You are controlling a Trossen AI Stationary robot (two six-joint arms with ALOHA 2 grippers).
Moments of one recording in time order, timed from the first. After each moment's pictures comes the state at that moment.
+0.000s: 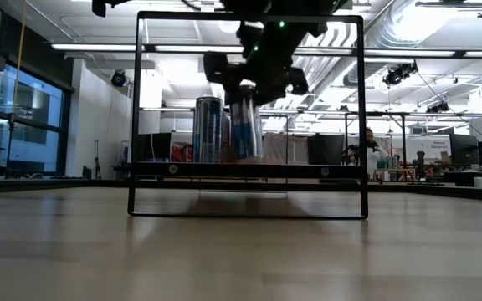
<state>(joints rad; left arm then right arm) -0.24 0.77 0.69 0.19 -0.77 -0.23 0.02 1.94 1.42 -0.25 1.00 0.74</state>
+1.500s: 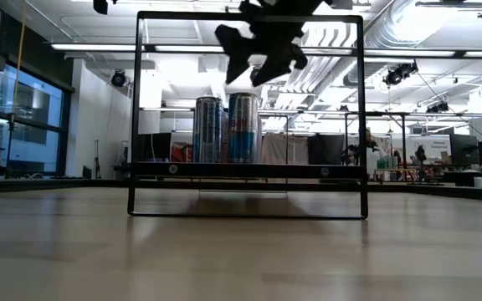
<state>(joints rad) -0.24 0.77 0.69 0.25 -0.77 -0.27 -0.03 1.77 1.43 -0.34 0.76 0.39</state>
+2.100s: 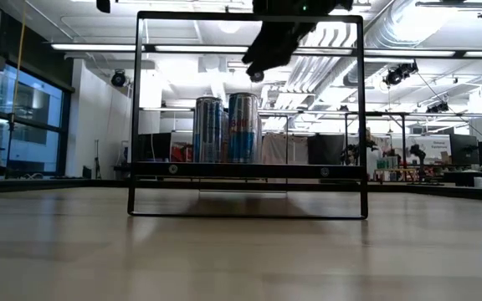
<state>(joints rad) -0.24 0.77 0.69 0.25 -0.71 -0.28 -0.25 1.62 1.43 -0.51 -0.10 -0.17</state>
